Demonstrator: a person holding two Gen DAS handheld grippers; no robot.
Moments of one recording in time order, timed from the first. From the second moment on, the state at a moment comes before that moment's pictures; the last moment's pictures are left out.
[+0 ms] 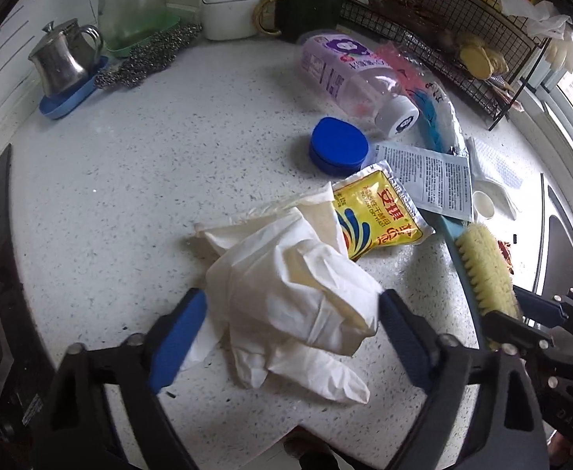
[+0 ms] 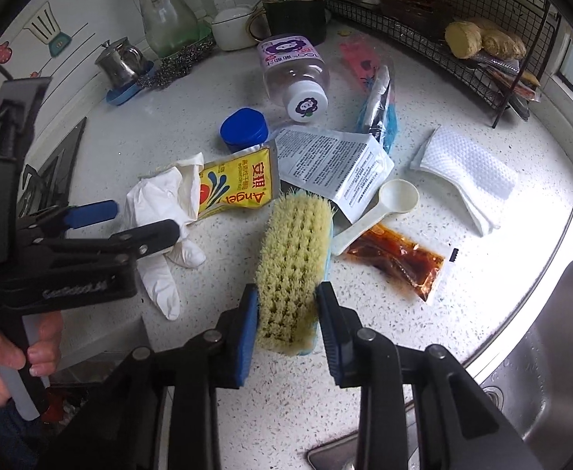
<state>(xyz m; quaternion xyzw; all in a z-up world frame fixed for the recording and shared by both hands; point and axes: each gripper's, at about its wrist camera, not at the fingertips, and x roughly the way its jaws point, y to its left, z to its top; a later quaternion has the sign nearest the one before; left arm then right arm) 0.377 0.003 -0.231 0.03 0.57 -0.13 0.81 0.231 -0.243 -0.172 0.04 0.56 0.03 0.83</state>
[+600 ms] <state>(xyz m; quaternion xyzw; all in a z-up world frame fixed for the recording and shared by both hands) 0.330 0.000 -0.213 0.02 0.57 -0.15 0.80 0.218 -0.226 -0.158 0.02 0.54 0.04 0.84</state>
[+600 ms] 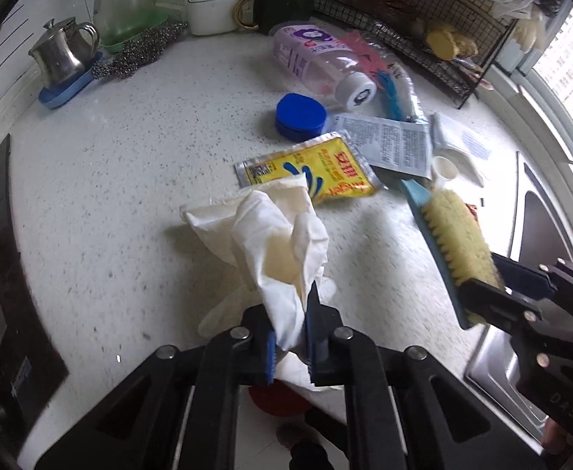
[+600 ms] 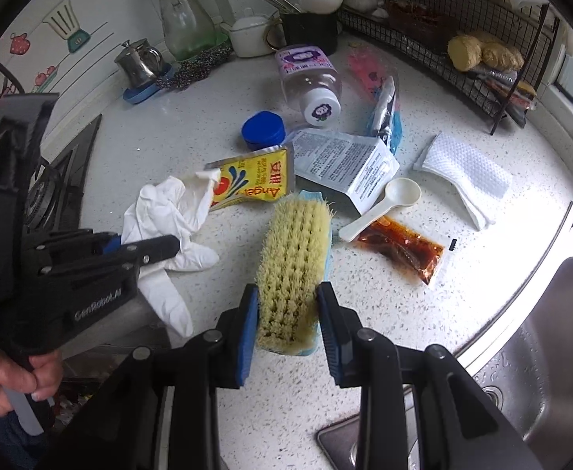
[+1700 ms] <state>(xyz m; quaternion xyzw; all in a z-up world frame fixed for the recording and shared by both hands) 0.067 0.090 -0.165 0.00 0.55 -0.13 0.83 0.019 -0.118 -0.139 0.01 0.51 0.08 0.85</state>
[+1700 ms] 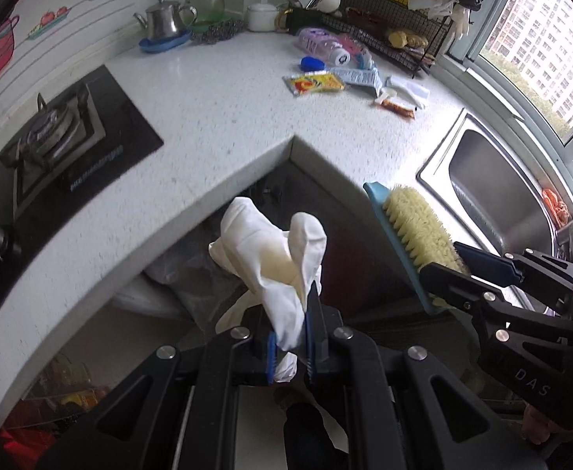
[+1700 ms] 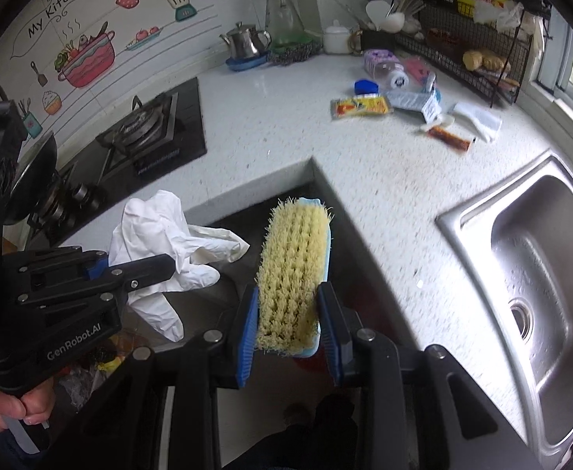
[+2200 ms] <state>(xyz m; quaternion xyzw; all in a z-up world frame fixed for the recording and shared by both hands) 0.054 0.107 -0.319 -0.02 0.62 -0.10 0.78 0.008 -0.102 -0.281 0.00 0.58 0.08 0.81</state>
